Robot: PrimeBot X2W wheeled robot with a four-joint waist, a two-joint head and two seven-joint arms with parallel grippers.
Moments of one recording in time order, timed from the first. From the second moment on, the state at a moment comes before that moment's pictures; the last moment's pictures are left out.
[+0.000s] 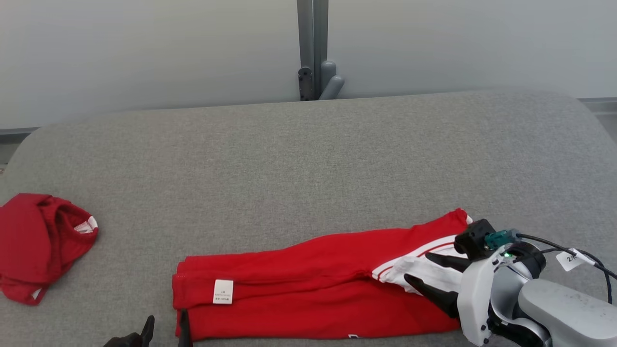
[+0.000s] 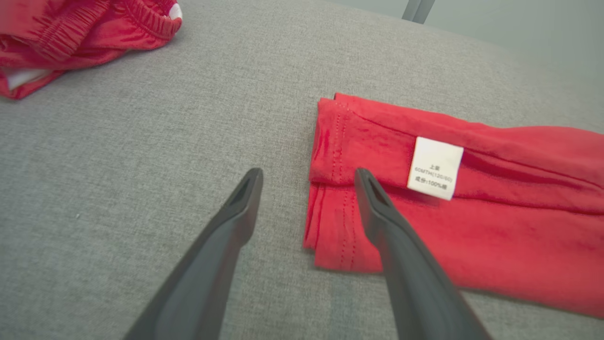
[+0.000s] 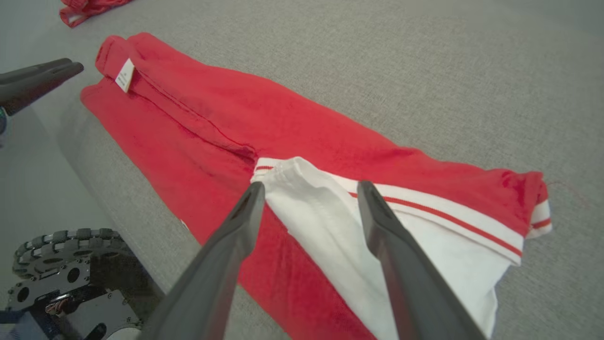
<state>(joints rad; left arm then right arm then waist) 0.04 0.05 -0.03 0.55 -0.31 -0.05 -0.26 -0.50 -0.64 1.06 0.28 0.89 0.13 0.04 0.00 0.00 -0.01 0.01</state>
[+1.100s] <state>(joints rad) -0.01 0.05 -0.07 0.55 -0.33 -0.04 -0.26 -0.69 -0.75 1.28 0.23 0.98 0.13 0.26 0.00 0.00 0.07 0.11</state>
